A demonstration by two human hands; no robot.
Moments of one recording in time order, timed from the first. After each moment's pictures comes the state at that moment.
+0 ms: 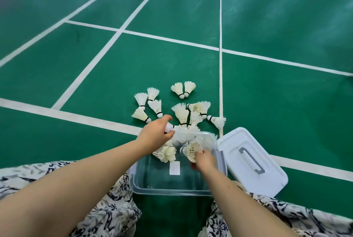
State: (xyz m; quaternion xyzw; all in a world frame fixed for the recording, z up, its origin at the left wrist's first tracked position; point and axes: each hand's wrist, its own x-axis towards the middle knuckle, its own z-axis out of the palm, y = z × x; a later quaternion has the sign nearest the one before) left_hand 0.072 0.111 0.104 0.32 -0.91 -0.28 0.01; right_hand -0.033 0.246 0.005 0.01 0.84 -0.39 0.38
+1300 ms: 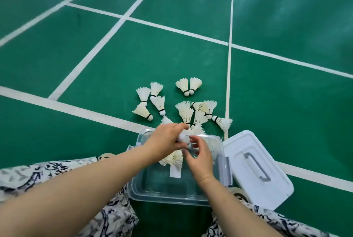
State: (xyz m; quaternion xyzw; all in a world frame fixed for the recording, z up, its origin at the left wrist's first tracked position) left_hand 0.057 0.110 0.078 0.23 -0.94 -0.26 0.01; right_hand -0.015 0.235 0.032 -0.27 0.81 -0.46 0.25
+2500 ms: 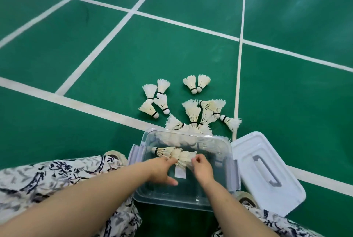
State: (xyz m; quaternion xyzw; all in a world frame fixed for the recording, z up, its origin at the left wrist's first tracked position) left_hand 0.098 0.124 0.021 0.23 -0.85 -0.30 -0.36; right_hand -0.018 0.232 -0.018 -0.11 0.85 -0.31 0.41
